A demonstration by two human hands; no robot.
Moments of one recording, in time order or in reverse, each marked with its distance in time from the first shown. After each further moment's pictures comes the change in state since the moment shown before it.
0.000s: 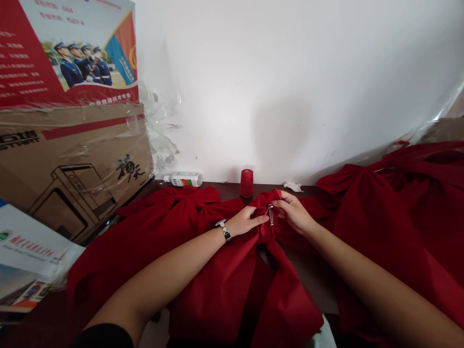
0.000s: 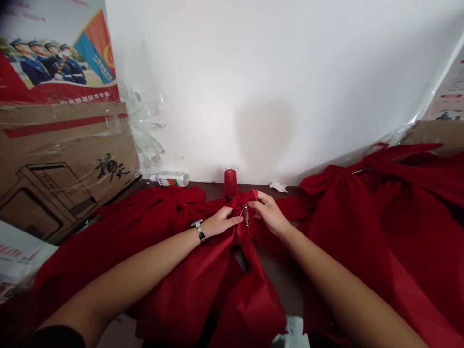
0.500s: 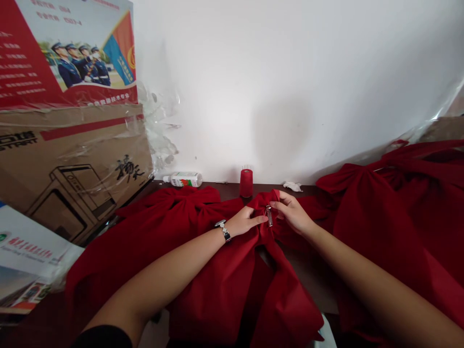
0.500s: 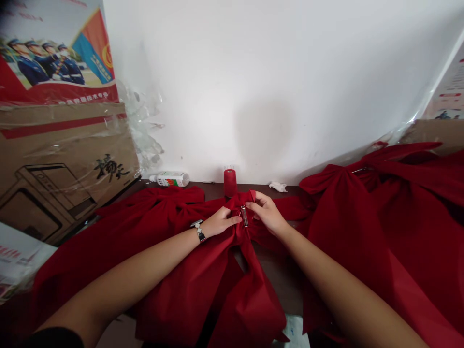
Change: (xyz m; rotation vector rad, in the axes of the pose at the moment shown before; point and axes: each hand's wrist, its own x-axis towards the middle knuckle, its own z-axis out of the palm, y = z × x) left_hand 0.001 -0.001 0.001 -0.055 0.022 0.037; right_hand -0.002 0.002 0.001 -0.038 -0.046 -0.045
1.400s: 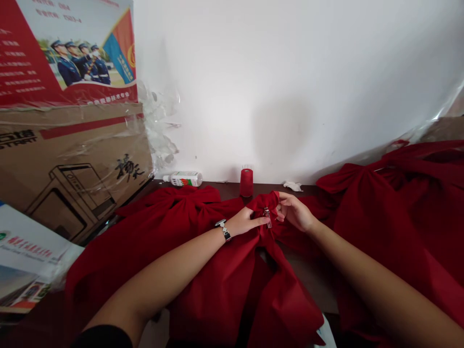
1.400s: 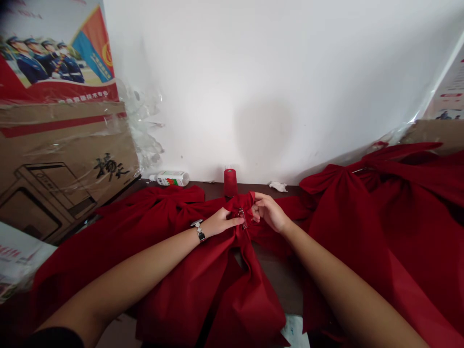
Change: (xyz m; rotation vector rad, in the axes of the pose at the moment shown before) left_hand -0.001 0.002 0.000 0.022 -0.010 0.077; right_hand 0.003 -0.004 -0.011 0.181 -0.192 0.049
